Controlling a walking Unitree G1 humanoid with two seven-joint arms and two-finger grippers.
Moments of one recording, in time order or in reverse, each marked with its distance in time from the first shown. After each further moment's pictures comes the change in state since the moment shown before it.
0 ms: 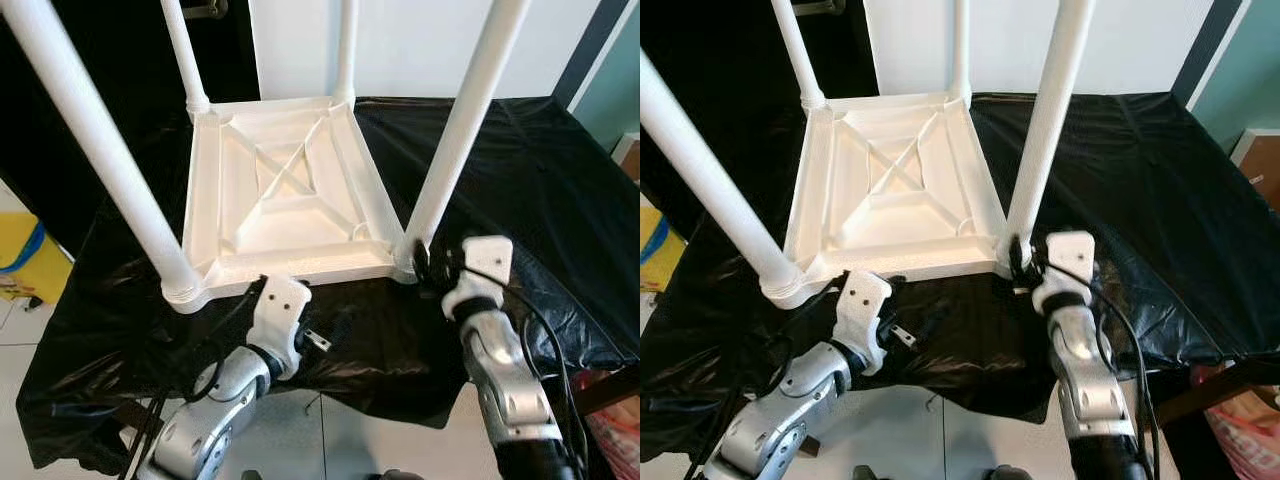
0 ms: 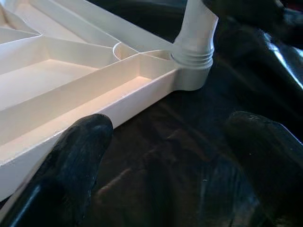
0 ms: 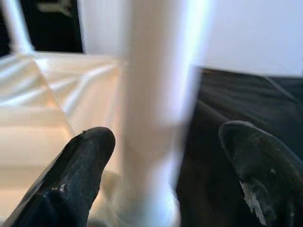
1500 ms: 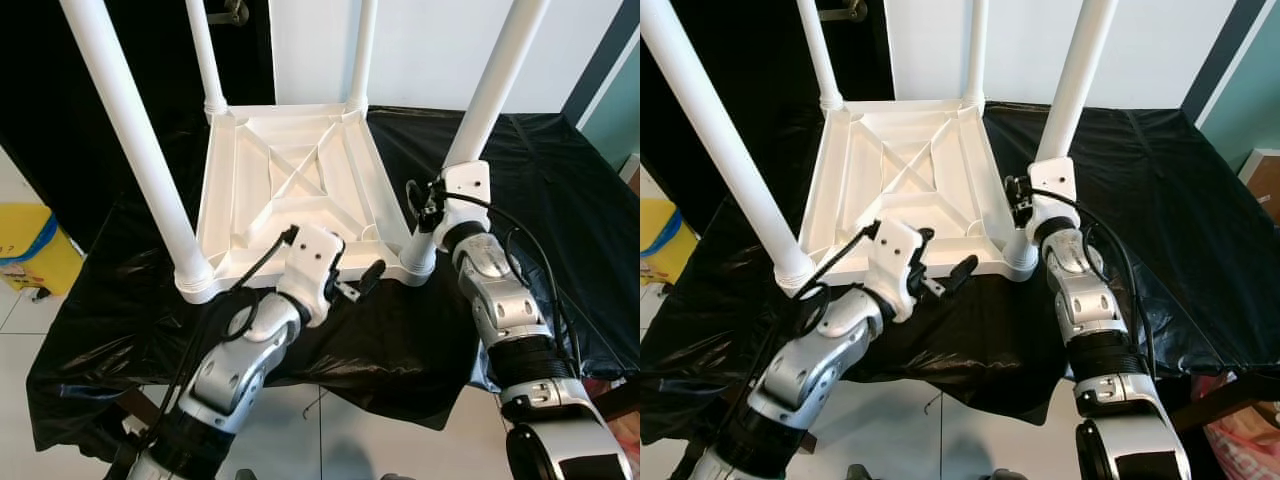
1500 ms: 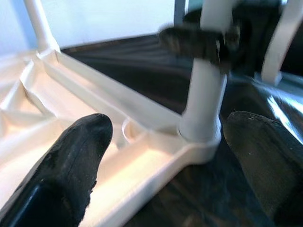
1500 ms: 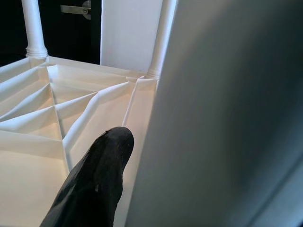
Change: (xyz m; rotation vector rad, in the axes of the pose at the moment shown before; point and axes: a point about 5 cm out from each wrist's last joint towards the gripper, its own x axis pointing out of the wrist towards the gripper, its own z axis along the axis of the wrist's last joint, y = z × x) left arm 0.056 0.006 0.047 0.071 -0.146 -0.031; right arm 0.071 -0.011 0.017 -0.068 0.026 0.058
